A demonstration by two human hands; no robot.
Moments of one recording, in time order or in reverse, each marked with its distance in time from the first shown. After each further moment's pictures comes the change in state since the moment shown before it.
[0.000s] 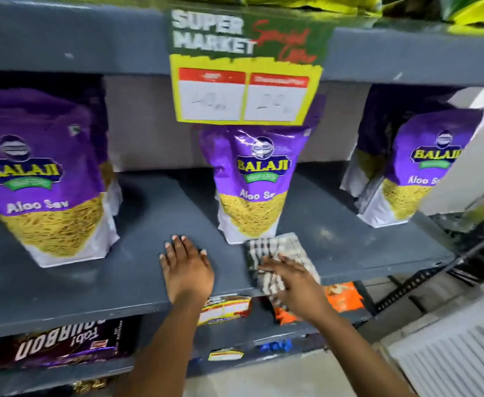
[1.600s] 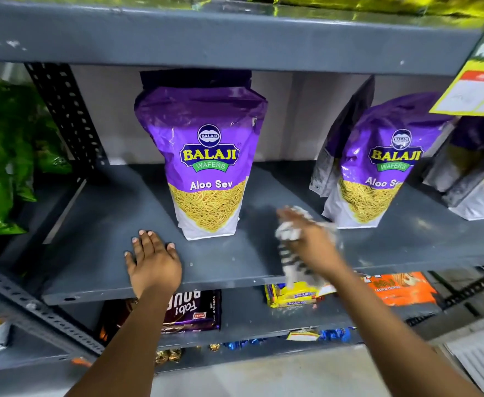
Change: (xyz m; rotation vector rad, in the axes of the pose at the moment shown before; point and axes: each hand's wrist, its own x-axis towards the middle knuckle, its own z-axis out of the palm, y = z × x) left_hand 0.045 -0.264 -0.131 0.194 0.039 -0.140; right_hand 0.064 -0.203 0.075 0.105 0.164 -0.039
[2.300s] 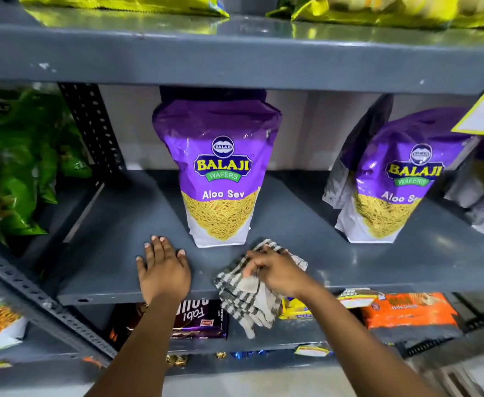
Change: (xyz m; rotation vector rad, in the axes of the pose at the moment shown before) left_hand -0.001 0.001 -0.004 -0.014 0.010 -0.002; right_hand 0.008 -0.025 0.063 0.097 -0.409 0.017
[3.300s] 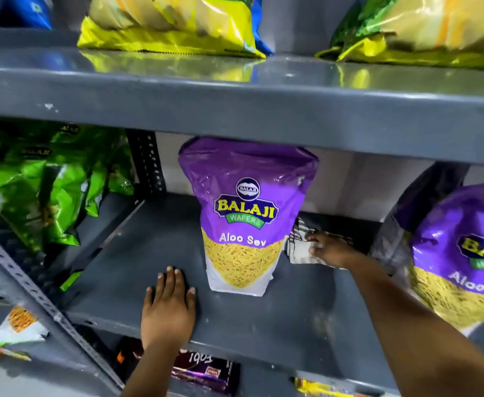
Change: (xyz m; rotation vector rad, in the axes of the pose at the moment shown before) left_hand 0.007 0.001 0.008 0.034 0.115 -0.075; right_hand 0.157 0.080 -0.121 -0.242 0.064 0.043
